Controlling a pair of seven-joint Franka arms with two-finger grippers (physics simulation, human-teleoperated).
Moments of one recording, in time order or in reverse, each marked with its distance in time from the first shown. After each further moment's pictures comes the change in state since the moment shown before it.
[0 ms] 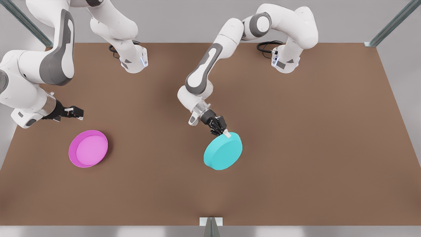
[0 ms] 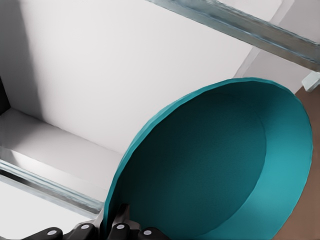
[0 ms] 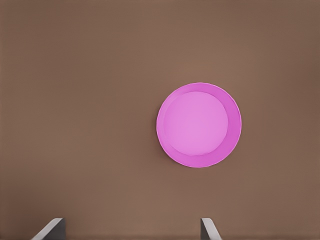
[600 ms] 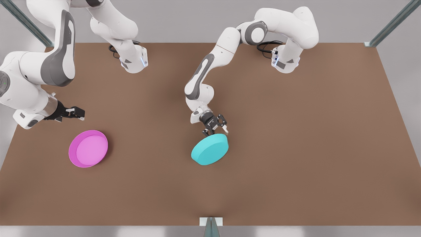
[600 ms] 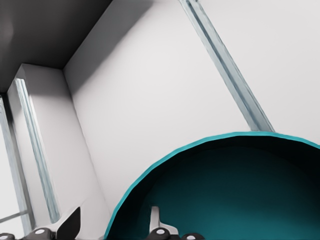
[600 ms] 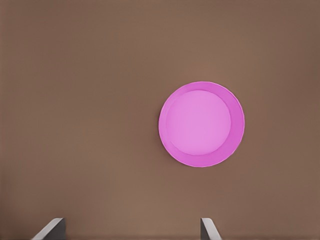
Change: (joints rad) left arm 0.025 0.084 -0.191 -0.032 0.321 -0.095 -1.045; right arm 0.005 0.004 0.000 -0.002 0.004 0.000 0.002
